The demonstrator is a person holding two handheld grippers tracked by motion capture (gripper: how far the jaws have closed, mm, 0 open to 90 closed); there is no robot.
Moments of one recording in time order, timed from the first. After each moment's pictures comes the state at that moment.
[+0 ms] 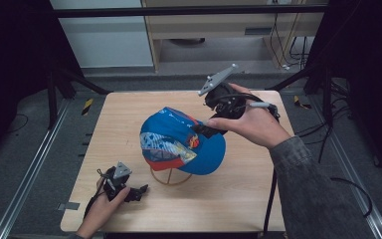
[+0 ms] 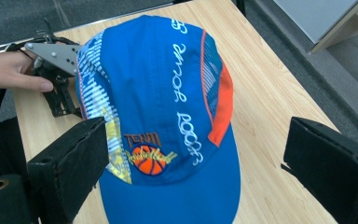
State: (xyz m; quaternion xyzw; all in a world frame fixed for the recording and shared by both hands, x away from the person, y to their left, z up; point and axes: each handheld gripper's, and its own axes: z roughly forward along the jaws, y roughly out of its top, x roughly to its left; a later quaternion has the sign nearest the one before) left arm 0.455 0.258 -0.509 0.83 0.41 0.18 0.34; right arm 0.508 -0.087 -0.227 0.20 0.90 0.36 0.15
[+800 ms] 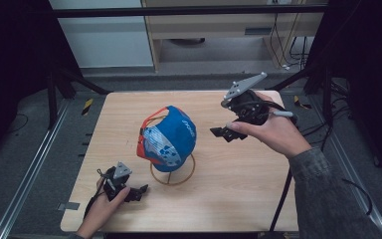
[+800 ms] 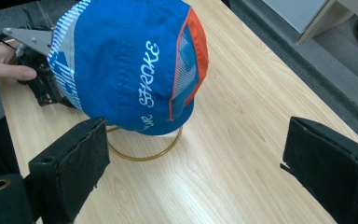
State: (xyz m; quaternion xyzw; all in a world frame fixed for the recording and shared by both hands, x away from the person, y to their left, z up) left arm 0.455 0.258 -0.509 0.83 0.41 0.18 0.34; right arm 0.503 -0.135 -0.245 0.24 0.88 0.37 0.16
